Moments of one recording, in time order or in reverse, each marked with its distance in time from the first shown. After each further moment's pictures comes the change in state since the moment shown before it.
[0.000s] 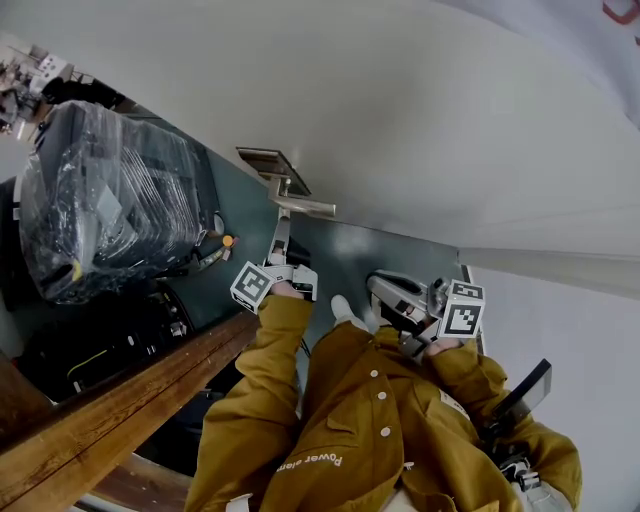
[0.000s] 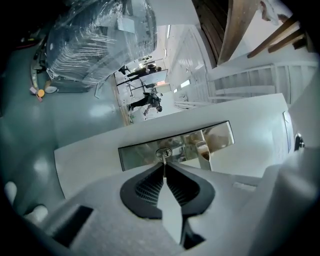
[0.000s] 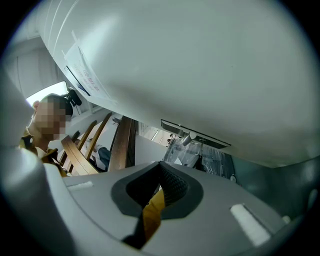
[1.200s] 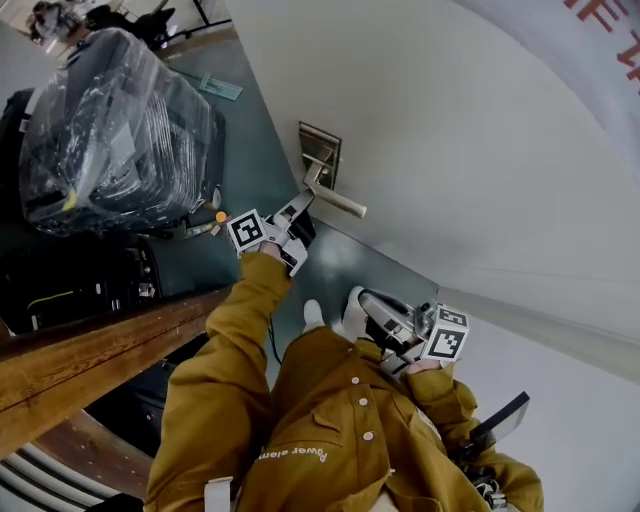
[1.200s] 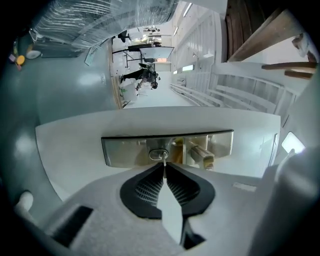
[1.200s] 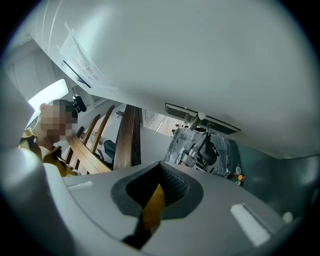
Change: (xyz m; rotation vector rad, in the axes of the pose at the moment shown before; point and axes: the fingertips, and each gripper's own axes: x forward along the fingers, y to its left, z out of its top) left arm 0.037 -0.002 0.007 -0.121 0.282 -0.185; right arm 0.018 0.014 -0.031 0.026 0.114 0.052
